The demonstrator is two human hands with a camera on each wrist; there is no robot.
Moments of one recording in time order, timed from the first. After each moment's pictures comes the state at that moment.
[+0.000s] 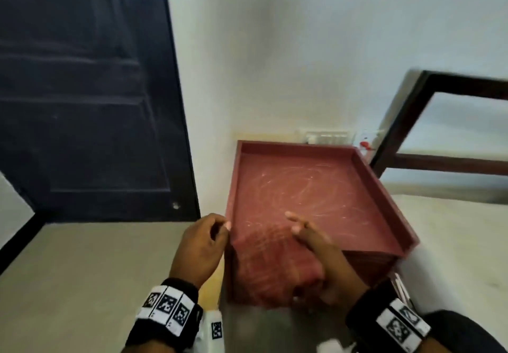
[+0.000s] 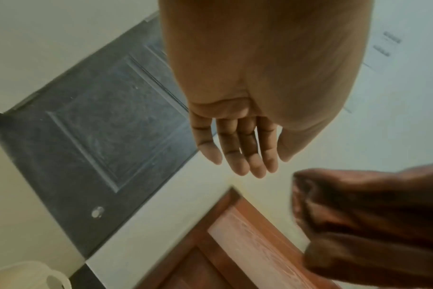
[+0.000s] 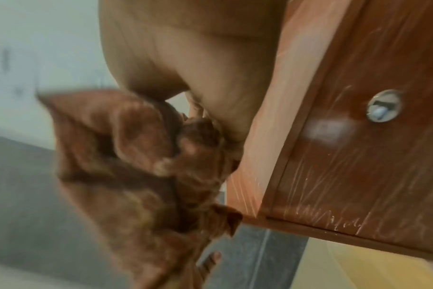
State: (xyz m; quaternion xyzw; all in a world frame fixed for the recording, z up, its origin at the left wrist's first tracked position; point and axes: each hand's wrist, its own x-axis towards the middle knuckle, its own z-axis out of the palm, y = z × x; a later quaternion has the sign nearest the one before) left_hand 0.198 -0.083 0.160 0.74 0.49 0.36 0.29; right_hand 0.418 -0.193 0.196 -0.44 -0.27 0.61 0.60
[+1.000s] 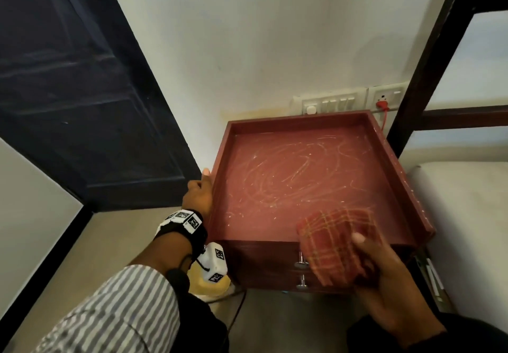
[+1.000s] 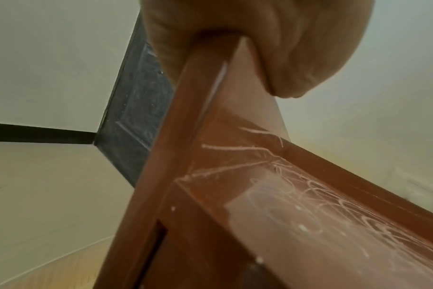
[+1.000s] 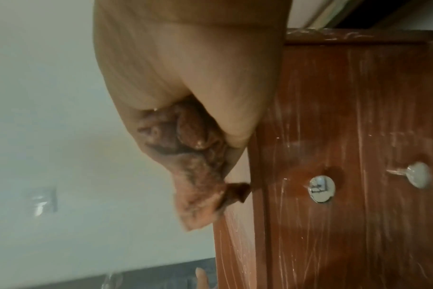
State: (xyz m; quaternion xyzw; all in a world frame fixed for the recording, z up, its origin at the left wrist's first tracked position) left_hand 0.302 0.011 0.157 0.53 0.73 0.27 0.34; right_hand 0.549 -0.230 0.155 -0.47 -0.12 0.57 0.67
